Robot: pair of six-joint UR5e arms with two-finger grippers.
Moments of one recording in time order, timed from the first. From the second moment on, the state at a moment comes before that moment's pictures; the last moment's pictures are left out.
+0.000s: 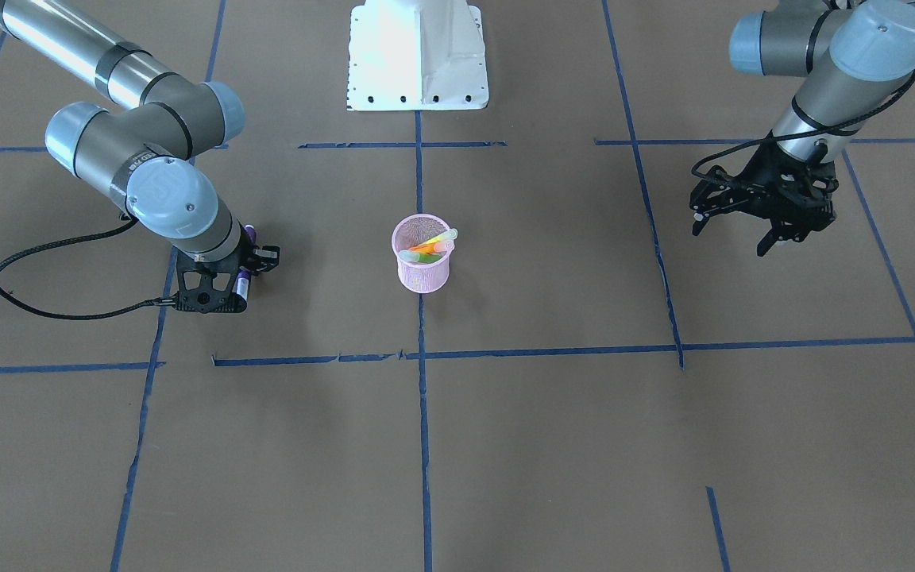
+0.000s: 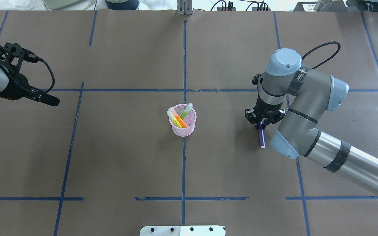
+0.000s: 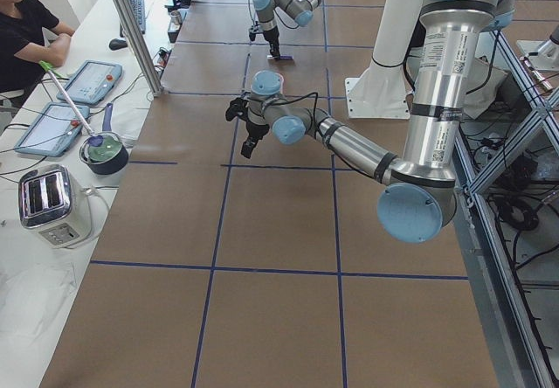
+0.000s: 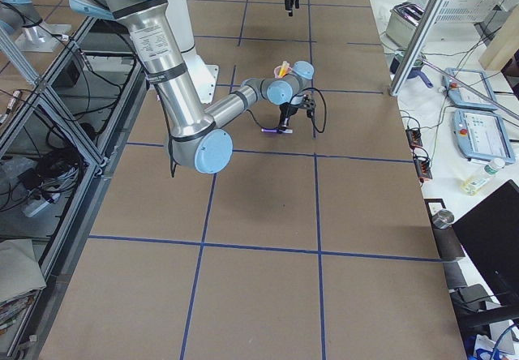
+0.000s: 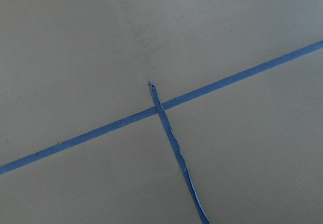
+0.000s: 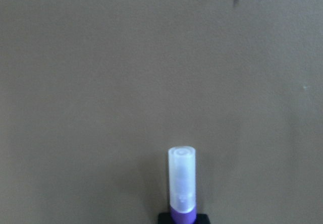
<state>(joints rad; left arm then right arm) -0.91 -1.68 -1.90 -1.93 -2.06 -0.58 0.70 -1.09 1.56 -1.61 2.17 0.98</state>
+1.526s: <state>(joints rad) -0.91 -1.68 -1.92 -1.93 -2.06 -0.58 0.39 -0.96 1.95 -1.55 1.25 1.50</state>
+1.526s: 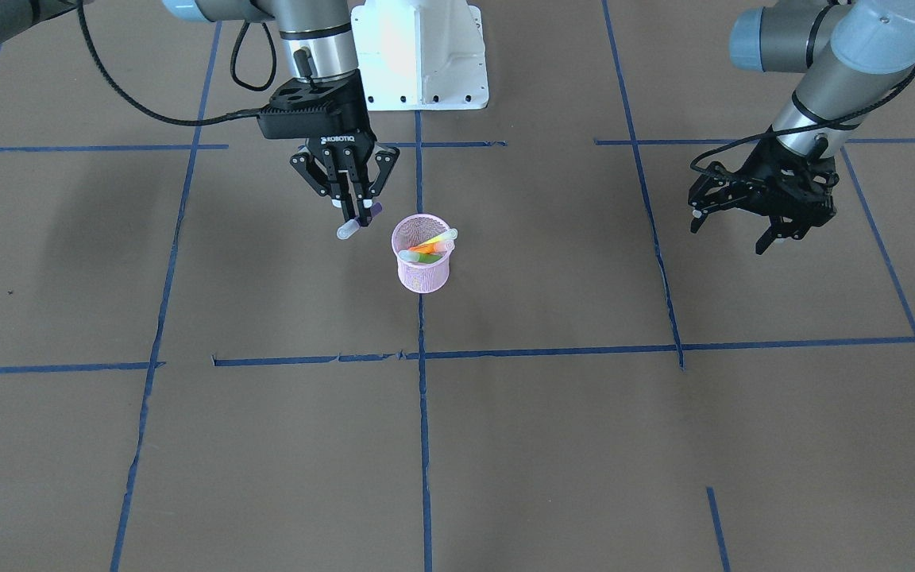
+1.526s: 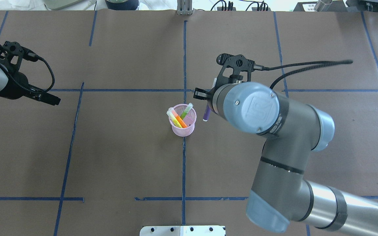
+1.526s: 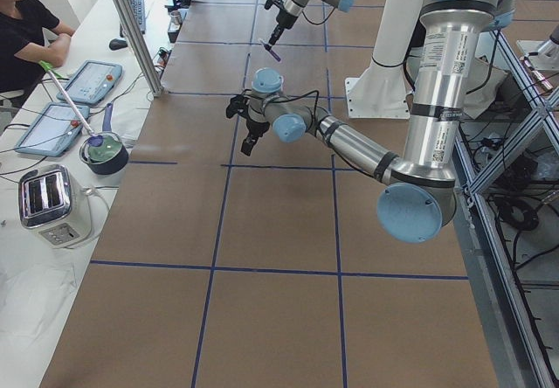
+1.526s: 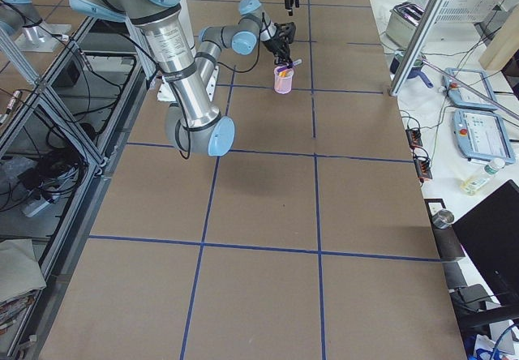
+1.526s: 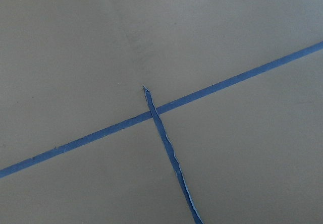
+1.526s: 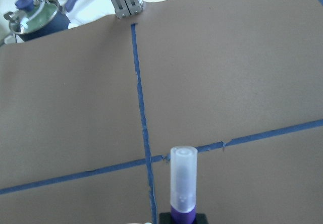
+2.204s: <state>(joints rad) -0.91 -1.68 -1.91 -1.93 -2.06 -0.58 0.29 -0.92 1.82 -1.45 0.93 1.60</state>
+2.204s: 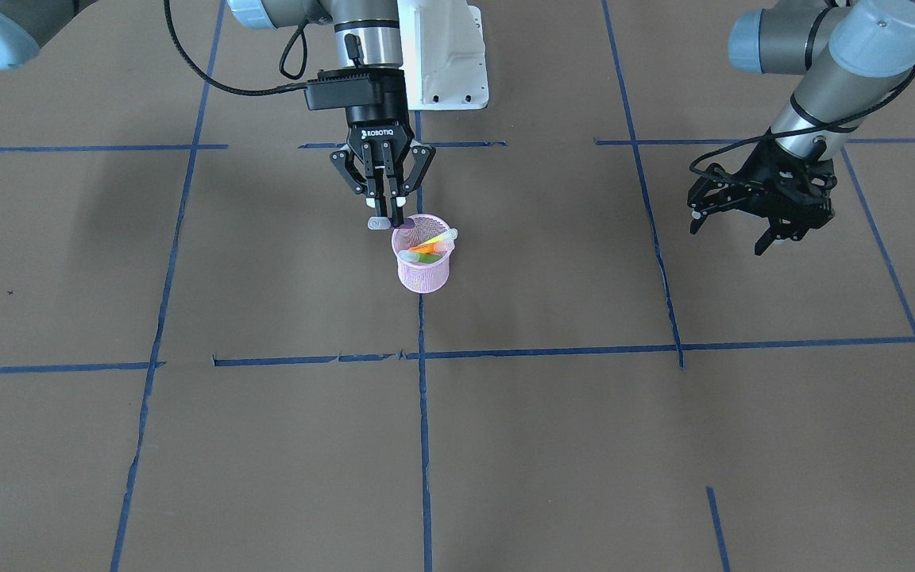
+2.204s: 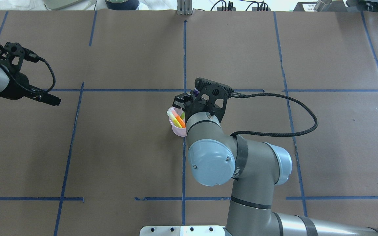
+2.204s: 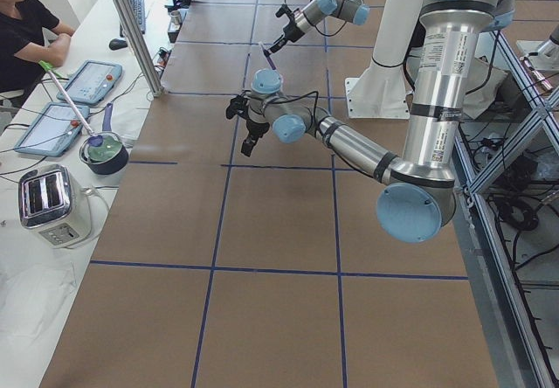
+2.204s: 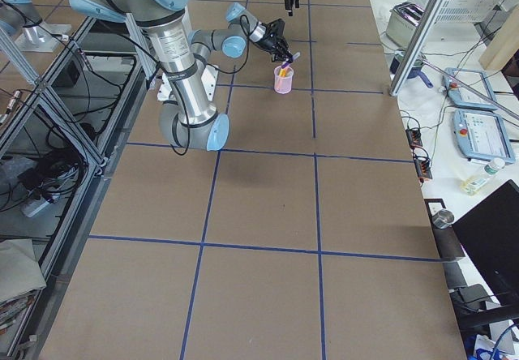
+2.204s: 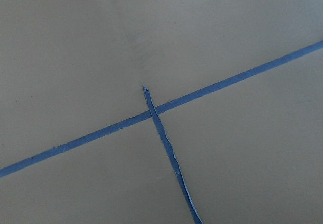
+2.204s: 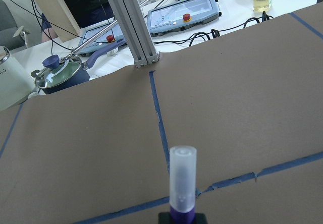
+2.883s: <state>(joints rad) -0.90 -1.69 -1.90 -1.93 -2.06 -0.58 0.25 -0.90 1.72 -1.39 0.86 1.60</state>
